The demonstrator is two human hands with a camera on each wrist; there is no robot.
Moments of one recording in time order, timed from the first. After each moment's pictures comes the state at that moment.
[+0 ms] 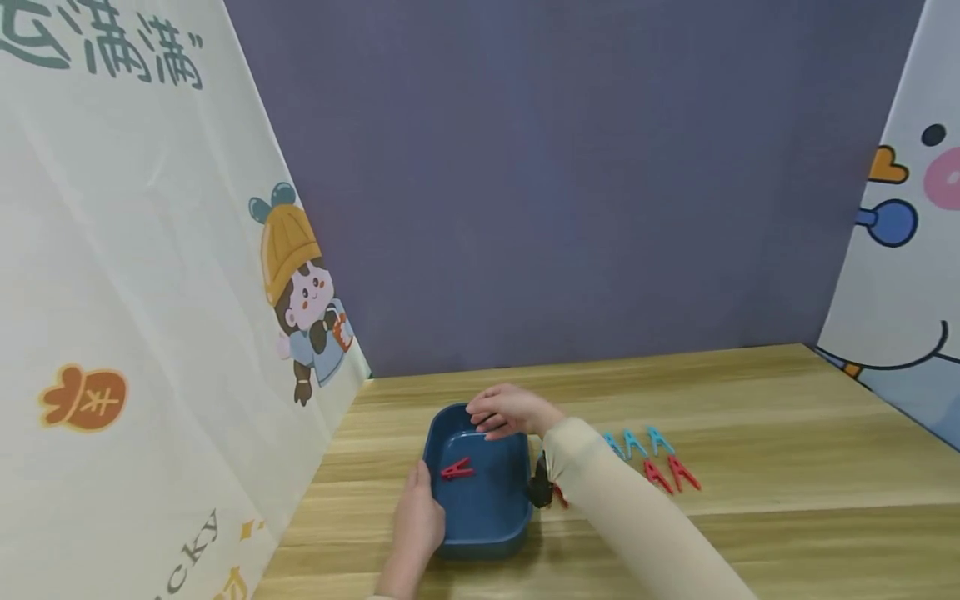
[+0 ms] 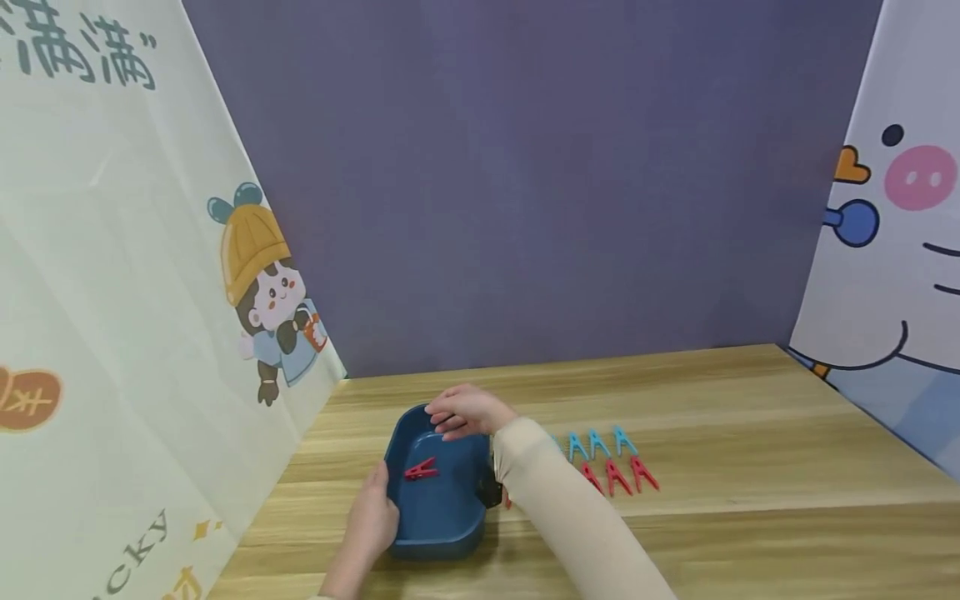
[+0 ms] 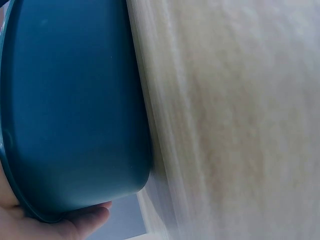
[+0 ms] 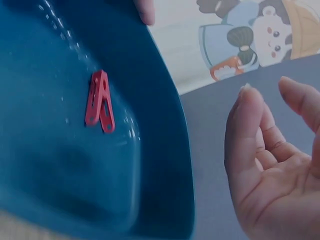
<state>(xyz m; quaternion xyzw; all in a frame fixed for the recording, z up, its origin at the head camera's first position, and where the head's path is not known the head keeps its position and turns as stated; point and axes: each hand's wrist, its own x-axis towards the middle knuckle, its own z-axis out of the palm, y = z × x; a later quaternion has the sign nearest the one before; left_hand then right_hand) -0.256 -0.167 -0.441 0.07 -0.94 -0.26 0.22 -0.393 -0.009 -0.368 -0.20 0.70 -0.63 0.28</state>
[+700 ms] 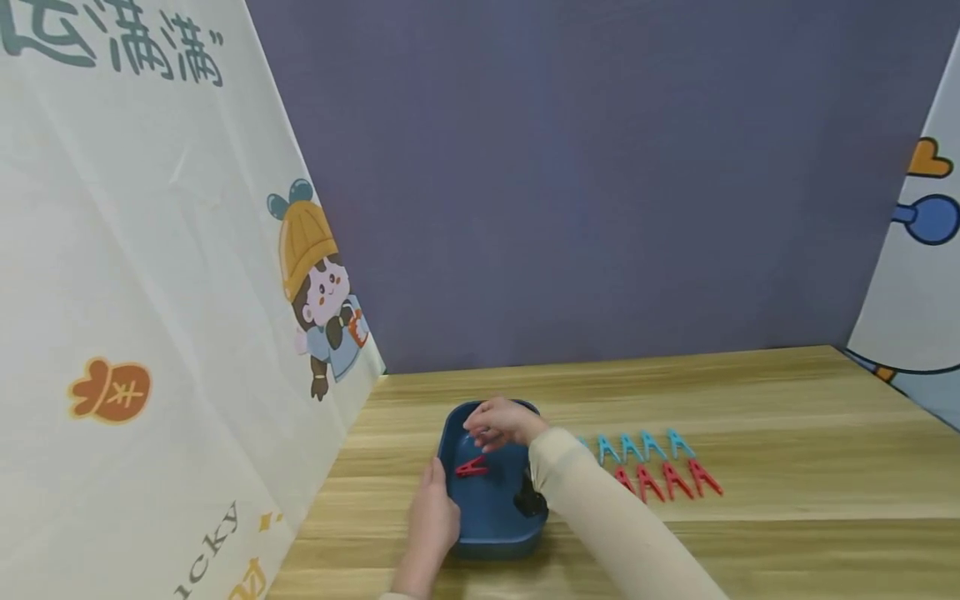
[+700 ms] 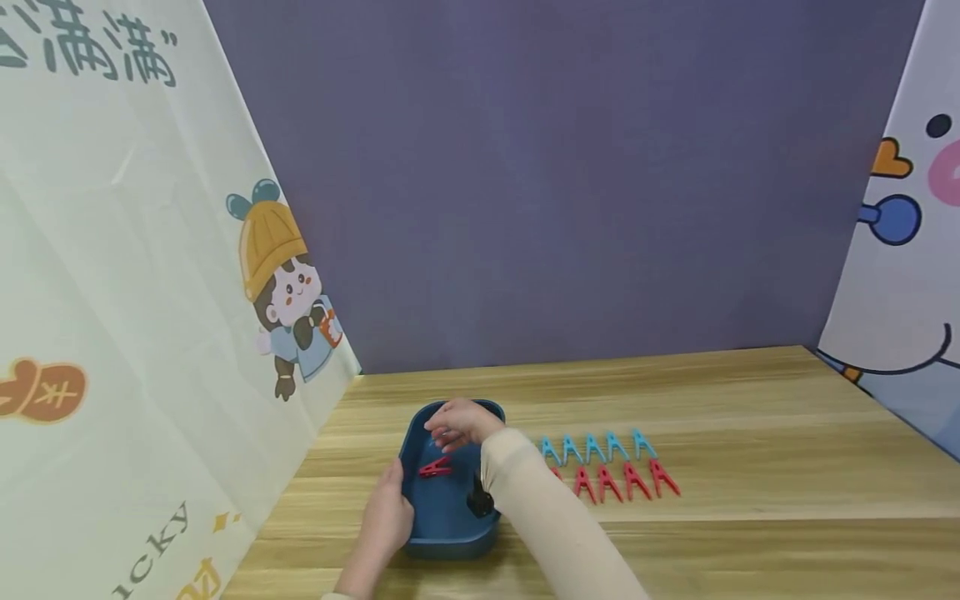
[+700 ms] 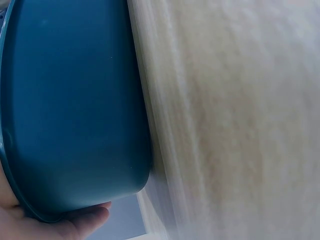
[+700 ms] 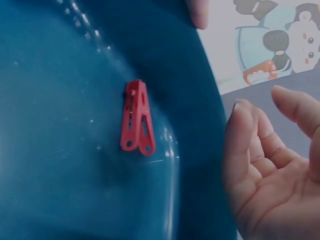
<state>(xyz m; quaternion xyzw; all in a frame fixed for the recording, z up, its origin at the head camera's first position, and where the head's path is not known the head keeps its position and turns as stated) -0.256 -0.166 -0.443 0.07 -0.93 -0.27 0.24 -0.398 -0.049 -0.397 -0.18 0.73 -0.60 0.27</state>
